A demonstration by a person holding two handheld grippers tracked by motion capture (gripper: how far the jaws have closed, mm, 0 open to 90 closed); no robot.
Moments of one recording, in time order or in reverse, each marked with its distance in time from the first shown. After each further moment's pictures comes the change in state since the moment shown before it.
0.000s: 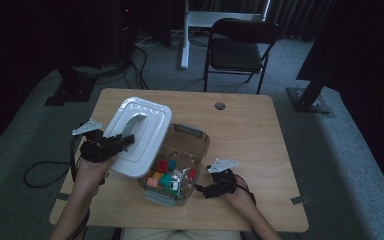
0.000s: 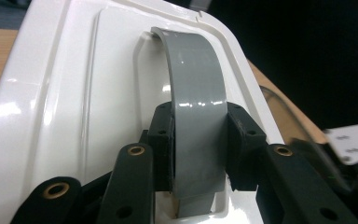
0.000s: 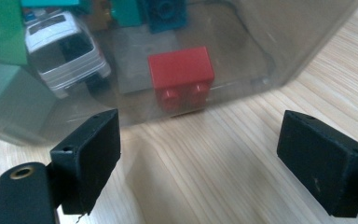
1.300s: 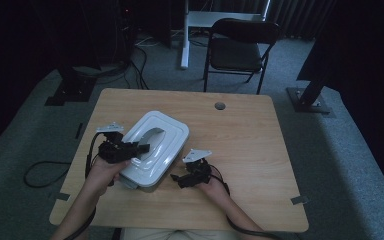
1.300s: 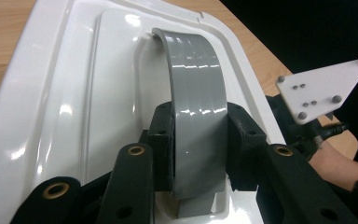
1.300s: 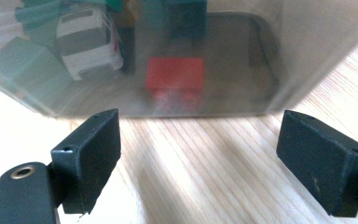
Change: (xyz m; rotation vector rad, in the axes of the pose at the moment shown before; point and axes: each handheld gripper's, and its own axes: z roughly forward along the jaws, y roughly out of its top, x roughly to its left) left arm -0.002 -0.008 0.039 0.186 -0.106 0.032; right arm 0.016 0.052 0.057 -0.036 0.013 -0.010
